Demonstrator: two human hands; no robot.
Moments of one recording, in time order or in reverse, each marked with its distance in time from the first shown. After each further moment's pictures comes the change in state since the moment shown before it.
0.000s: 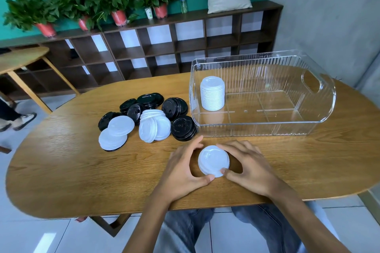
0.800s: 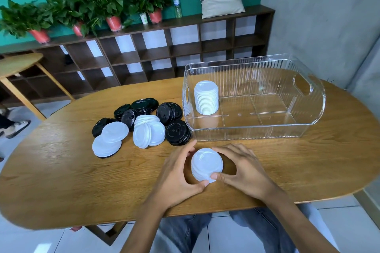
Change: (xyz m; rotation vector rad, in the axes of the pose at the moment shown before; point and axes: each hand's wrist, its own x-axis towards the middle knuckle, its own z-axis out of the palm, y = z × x) left_hand -0.003 0.003 0.000 -0.025 0.053 0.088; right_hand 0.003 0.003 0.004 0.059 0.060 0.010
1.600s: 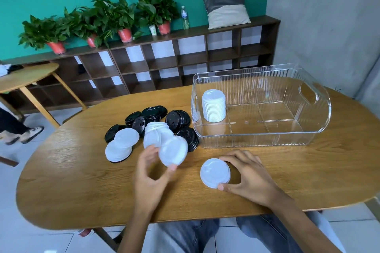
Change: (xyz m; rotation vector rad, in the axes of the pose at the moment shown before) left_hand -0.024 -0.030 -0.035 -0.394 0.588 -0.120; right_hand 0.001 -0.002 0.001 -0.098 -0.051 0.004
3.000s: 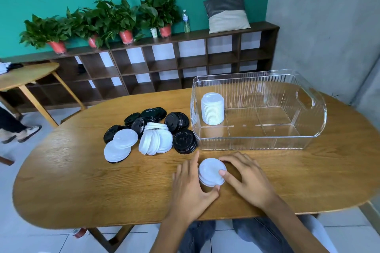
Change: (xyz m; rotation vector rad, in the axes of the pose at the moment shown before) left_hand -0.031 0.028 0.075 0.699 -0.410 -0.013; right_hand -0.005 -0.005 -0.002 0.073 0.169 -0.005
